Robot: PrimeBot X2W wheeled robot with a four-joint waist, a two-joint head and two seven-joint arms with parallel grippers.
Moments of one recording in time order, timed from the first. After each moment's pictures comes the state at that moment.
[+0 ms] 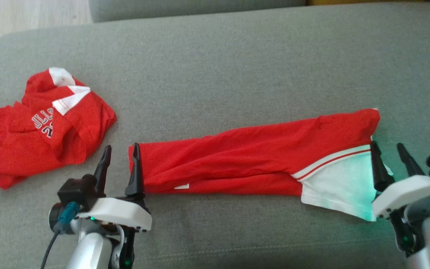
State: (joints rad) left arm -0.09 0.06 -0.24 0.21 -0.31 0.09 -0.25; right arm -0.12 -0.16 -0.08 0.29 0.31 0.13 0.08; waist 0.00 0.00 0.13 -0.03
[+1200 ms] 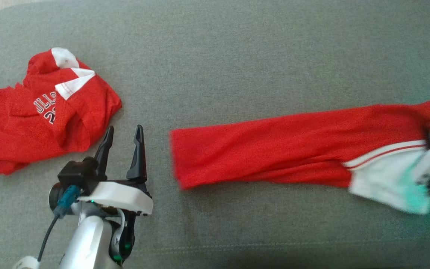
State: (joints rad) left arm -0.16 0.05 -0.22 0.23 -0.27 0.04 -0.25; right arm -0.41 -0.28 -0.15 0.72 0.29 0.13 0.10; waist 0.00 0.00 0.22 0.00
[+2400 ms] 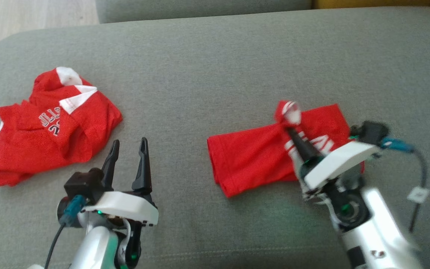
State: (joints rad) left arm -0.12 0.05 -0.26 0.24 -0.32 0.08 -0.25; right arm -0.31 -0.06 0.23 0.35 0.90 0.13 0.30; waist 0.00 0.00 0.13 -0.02
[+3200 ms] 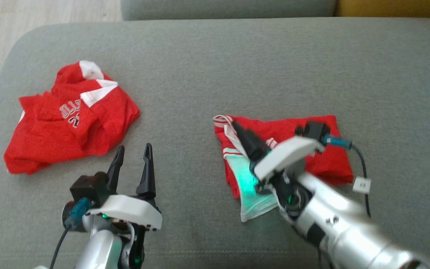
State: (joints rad) left arm -0.12 0.05 -0.28 0.26 -0.34 0.09 -0.25; right arm -0.63 -0.06 0.93 0.79 1.52 0.13 -0.12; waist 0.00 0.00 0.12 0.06
